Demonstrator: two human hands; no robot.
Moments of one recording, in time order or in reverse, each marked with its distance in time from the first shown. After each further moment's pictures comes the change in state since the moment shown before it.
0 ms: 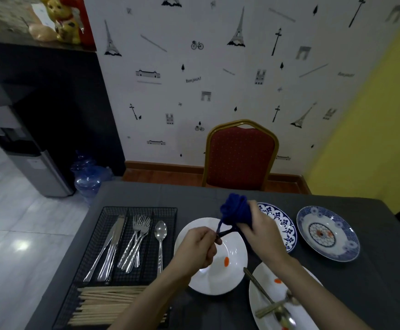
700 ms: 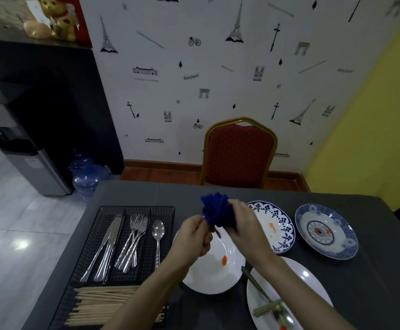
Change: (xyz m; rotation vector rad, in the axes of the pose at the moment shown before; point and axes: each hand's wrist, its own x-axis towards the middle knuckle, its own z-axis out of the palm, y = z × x) left_hand 0.016 0.001 -0.001 -0.096 0.043 0.072; right_hand 0.006 -0.008 0.017 0.024 -0.049 -0.113
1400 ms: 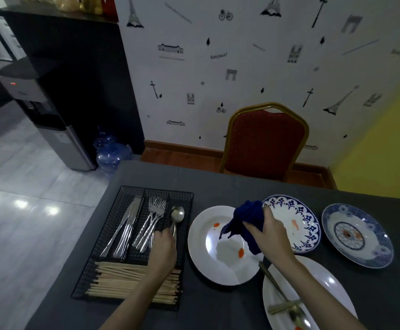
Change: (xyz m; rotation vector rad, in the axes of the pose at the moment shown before) left_hand 0.017 -0.142 -0.097 0.885 0.470 -0.079; right_hand -0.008 0.045 0.035 0.109 -0.109 0.406
